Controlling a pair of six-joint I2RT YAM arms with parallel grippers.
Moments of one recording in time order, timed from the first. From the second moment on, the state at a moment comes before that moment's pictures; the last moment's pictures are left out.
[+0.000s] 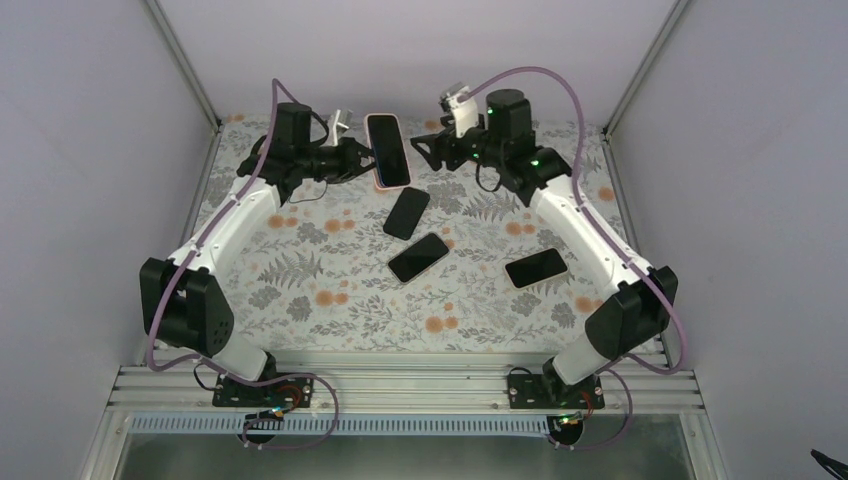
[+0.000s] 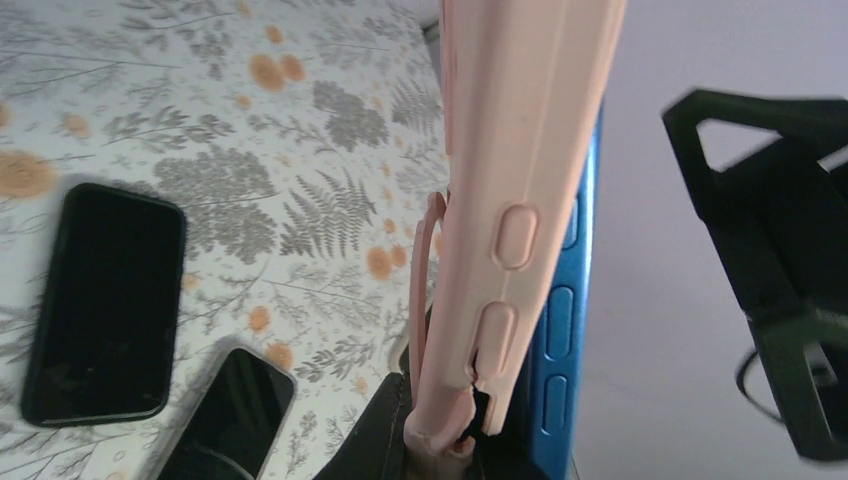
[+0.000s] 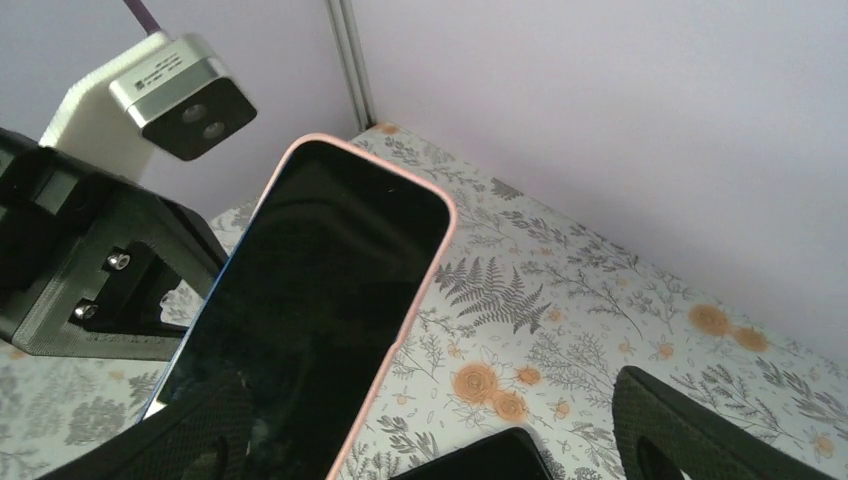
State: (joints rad) left arm -0.27 1.55 1.37 -0.37 0.80 -0.65; right arm 0.47 1.58 1.59 -0.39 -0.39 -0.03
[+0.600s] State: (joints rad) left arm -0.23 1.55 1.37 -0.43 0.70 -0.76; right arm 0.78 1.62 1.52 -0.27 0.02 -0.14
